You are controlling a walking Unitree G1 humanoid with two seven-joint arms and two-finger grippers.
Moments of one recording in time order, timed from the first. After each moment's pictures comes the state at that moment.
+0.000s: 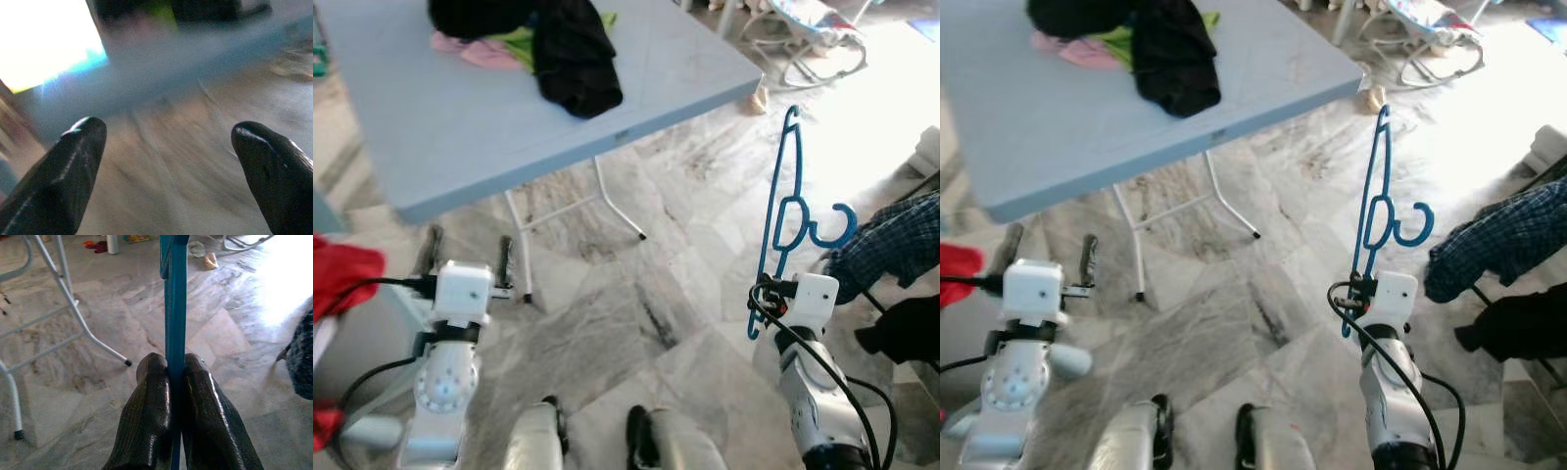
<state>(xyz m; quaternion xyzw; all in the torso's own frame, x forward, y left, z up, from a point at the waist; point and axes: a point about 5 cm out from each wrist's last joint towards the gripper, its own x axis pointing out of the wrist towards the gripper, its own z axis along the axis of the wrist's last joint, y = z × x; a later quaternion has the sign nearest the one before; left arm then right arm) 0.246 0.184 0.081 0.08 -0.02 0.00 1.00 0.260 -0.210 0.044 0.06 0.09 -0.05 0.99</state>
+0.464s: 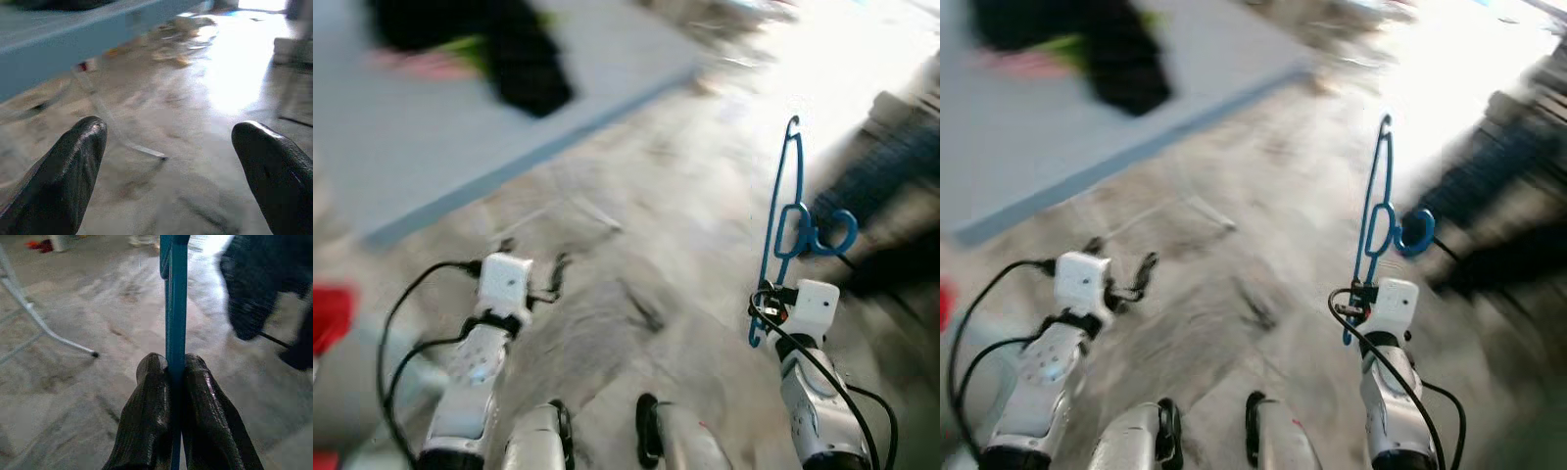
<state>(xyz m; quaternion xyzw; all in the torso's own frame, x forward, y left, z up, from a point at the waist) 0.263 0.153 0.083 0.06 -0.01 -0.13 0.99 0.252 -0.212 0.038 0.06 0.10 -0.06 0.99</state>
